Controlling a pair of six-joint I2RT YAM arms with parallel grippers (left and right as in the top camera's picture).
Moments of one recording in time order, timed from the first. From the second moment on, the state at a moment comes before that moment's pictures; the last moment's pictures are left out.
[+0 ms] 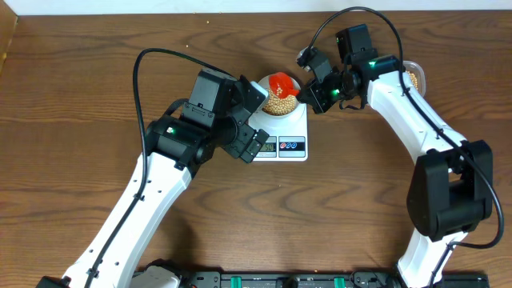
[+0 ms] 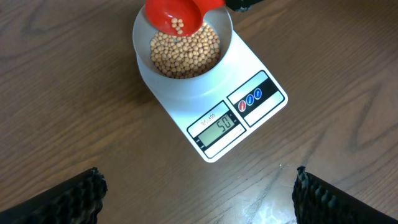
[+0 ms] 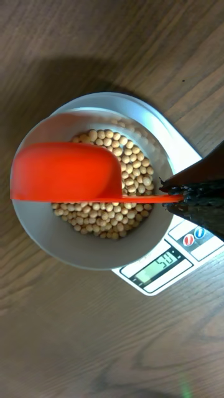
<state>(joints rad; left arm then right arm) -0.43 1.37 1.27 -0.87 0.13 0.24 0.28 1.96 1.56 -0.71 -0.57 -0.32</state>
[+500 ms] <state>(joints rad) -0.43 1.37 1.27 -0.87 0.13 0.24 0.28 1.93 1.57 -0.73 -0.58 -0.32</state>
